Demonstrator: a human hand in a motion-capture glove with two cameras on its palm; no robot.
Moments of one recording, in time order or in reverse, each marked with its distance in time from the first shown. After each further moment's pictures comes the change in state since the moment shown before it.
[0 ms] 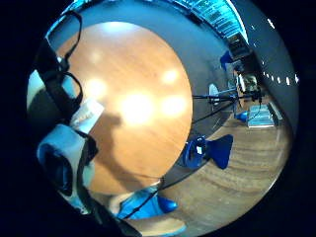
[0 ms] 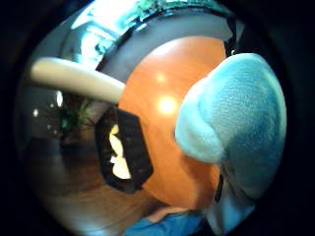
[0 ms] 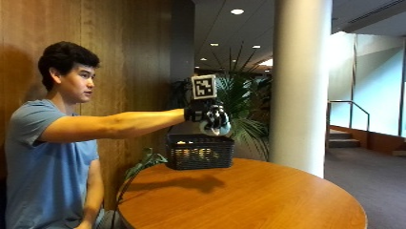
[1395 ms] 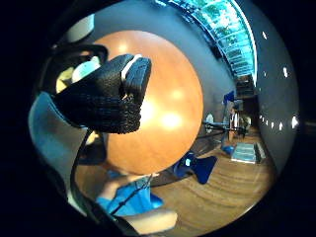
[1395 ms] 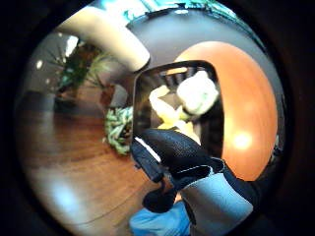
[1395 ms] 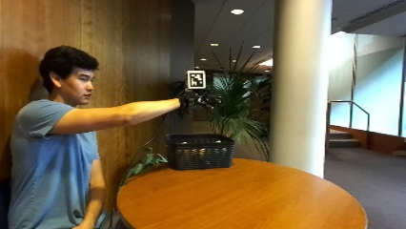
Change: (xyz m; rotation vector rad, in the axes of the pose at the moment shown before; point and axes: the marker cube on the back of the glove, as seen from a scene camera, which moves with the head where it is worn) arm -0.190 0.073 -0.049 -0.053 0.025 -0.364
